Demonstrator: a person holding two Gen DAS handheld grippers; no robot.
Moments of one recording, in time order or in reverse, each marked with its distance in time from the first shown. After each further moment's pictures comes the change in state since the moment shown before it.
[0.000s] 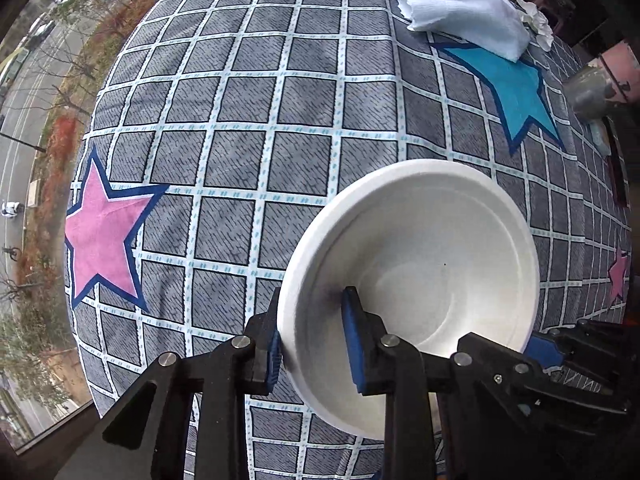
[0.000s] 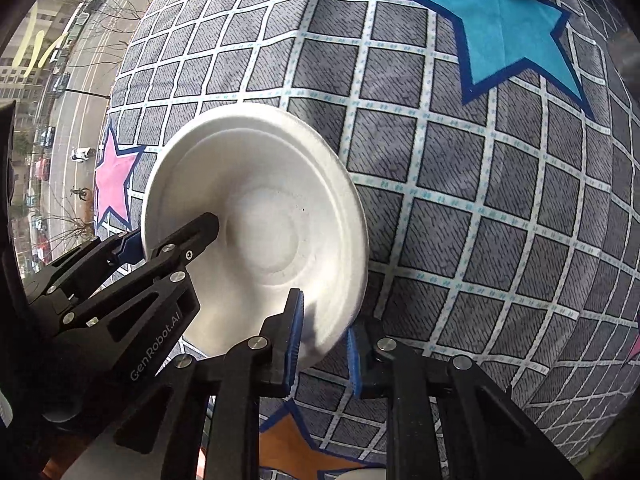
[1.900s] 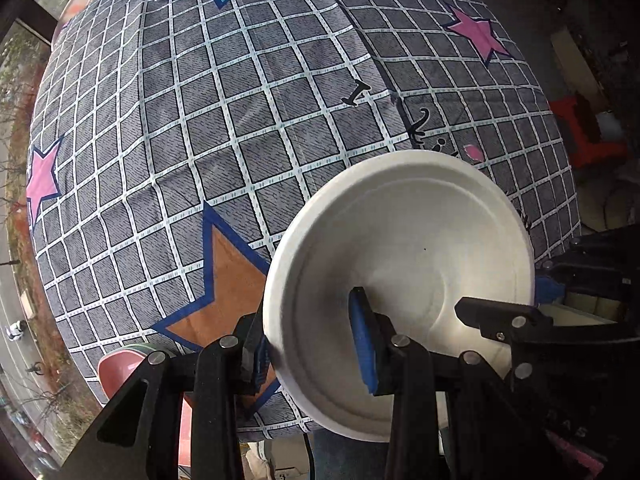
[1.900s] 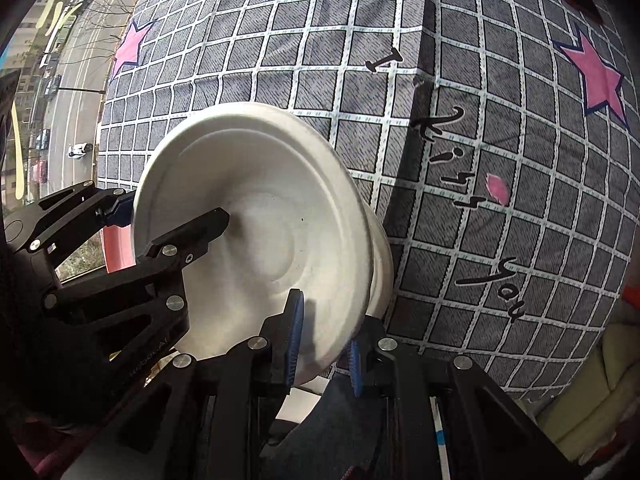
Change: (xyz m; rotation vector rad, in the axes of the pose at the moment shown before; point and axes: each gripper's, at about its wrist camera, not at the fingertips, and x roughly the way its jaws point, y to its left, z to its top) left arm -0.101 -0.261 -0.148 0.417 0.117 -0.042; right arm -0.070 -0.133 -0.261 0.058 0.071 0.004
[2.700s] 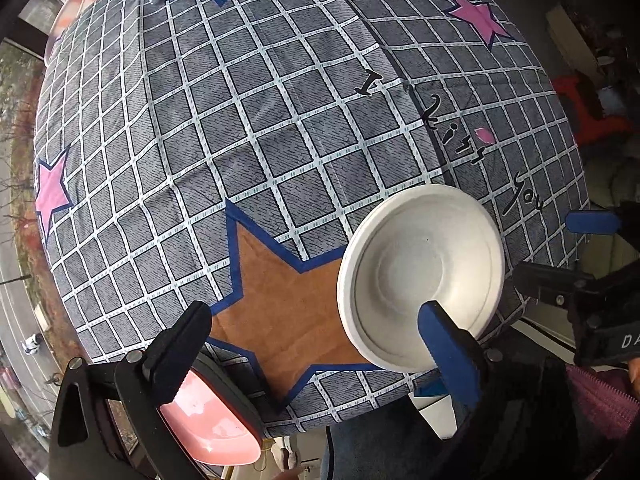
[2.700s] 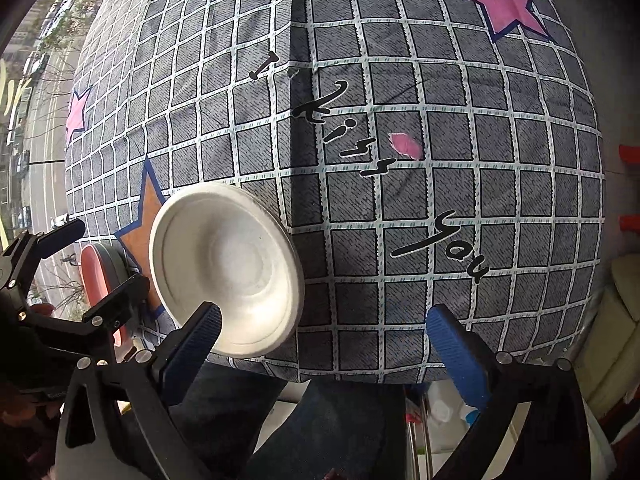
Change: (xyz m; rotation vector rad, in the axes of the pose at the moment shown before) left arm -0.015 0.002 0.013 0.061 0.048 0.045; right arm -0.024 -0.065 -0.017 0.240 -0.079 -0.024
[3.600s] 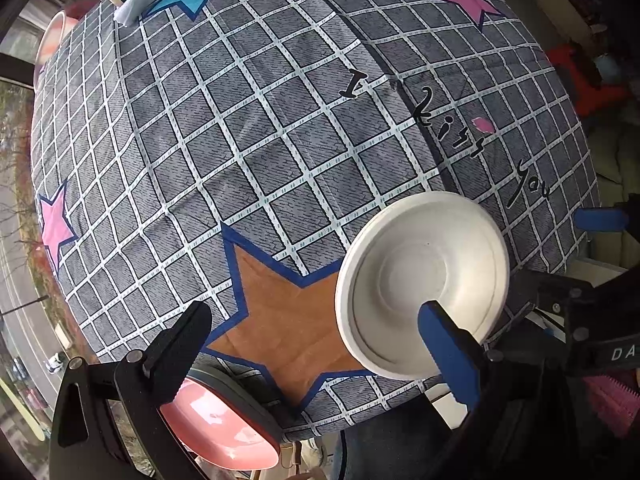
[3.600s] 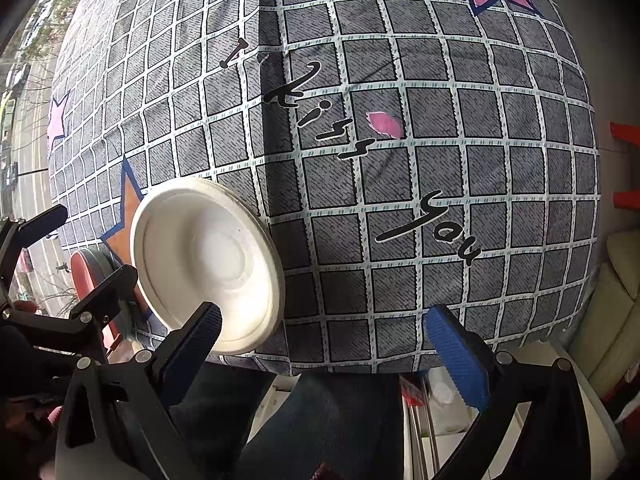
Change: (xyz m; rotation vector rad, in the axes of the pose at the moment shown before) left arm 0.001 -0.031 0.055 0.083 0.035 0.077; right arm 0.009 -0.012 0.000 0.037 0.057 -0.028
